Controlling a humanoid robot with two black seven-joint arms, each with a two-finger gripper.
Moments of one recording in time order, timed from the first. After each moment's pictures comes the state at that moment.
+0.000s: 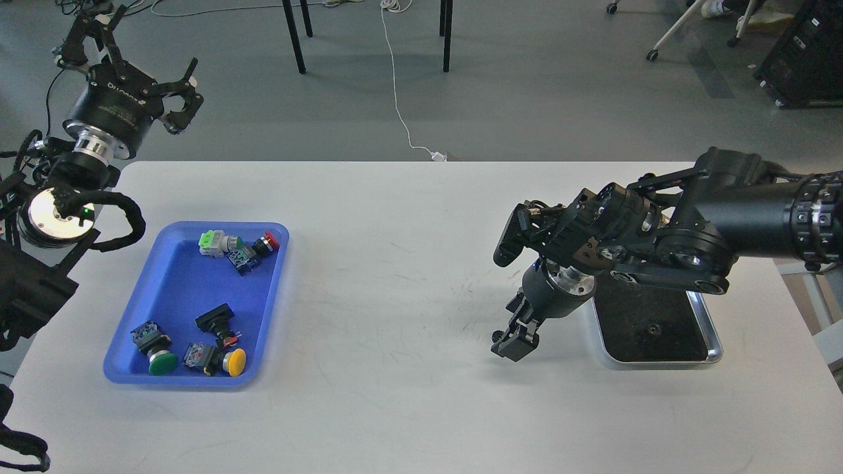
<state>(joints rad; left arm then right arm) -0.77 0.51 -0.82 -0.75 -0.20 -0.47 -0.26 1.49 -0.19 -0.67 1.09 -1.51 0.41 0.49</state>
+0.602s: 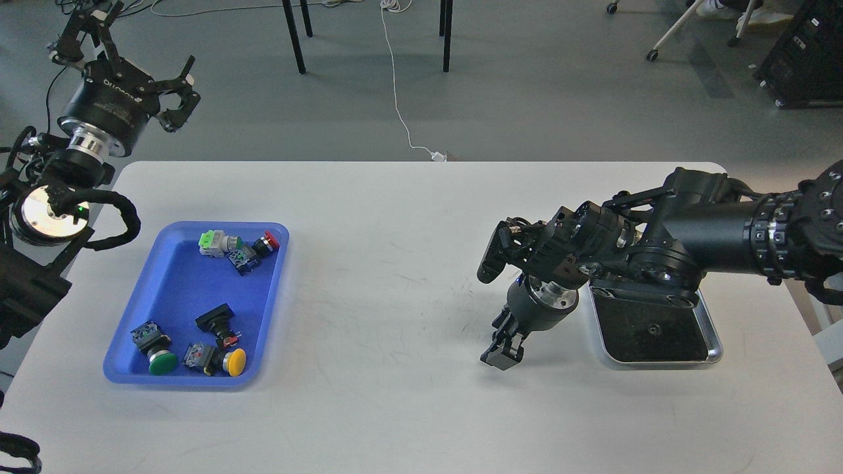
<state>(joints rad) -0.77 0.53 -0.81 -0.78 -0.19 -0.46 -0.26 1.44 -0.13 -0.67 1.04 -1.51 0.40 0.48</state>
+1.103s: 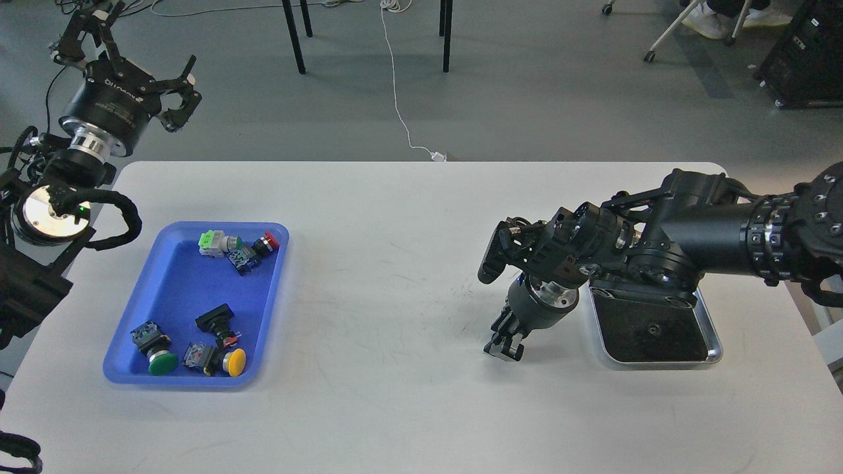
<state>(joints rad) -0.77 0.53 -0.81 -0.78 -0.19 -0.45 -0.26 1.43 -0.12 -0.67 1.02 -1.54 0.40 0.47</state>
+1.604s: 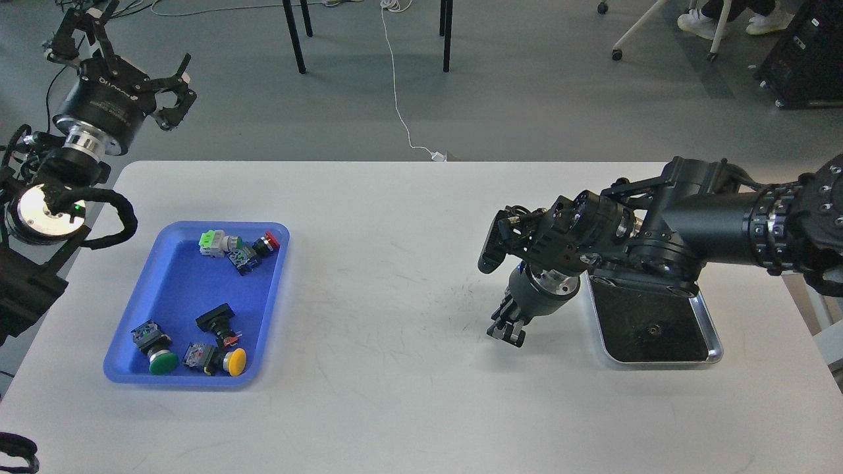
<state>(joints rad) -0.77 0.54 -0.82 -0.78 -0.19 -0.45 -0.26 1.49 -0.14 -0.67 1.01 -1.57 0.40 0.48</state>
